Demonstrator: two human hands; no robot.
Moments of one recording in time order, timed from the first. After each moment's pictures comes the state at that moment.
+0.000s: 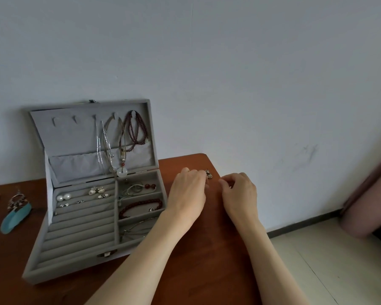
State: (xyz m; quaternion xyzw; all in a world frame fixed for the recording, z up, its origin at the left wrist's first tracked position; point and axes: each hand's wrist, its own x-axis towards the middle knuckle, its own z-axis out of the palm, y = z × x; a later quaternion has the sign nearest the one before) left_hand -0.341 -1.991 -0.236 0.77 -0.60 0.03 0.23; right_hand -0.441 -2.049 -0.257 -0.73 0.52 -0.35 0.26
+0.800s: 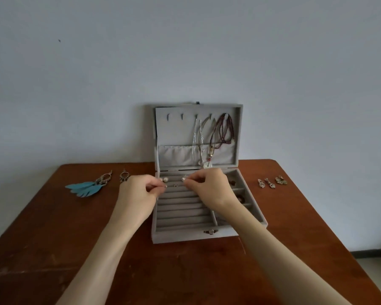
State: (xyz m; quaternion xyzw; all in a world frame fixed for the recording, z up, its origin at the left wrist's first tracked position) left_hand -0.192 -1.793 -0.213 0.85 -0.37 -0.01 0.38; right_hand -0.293 -1.919 -0.210 -0.84 0.27 -0.21 0.42
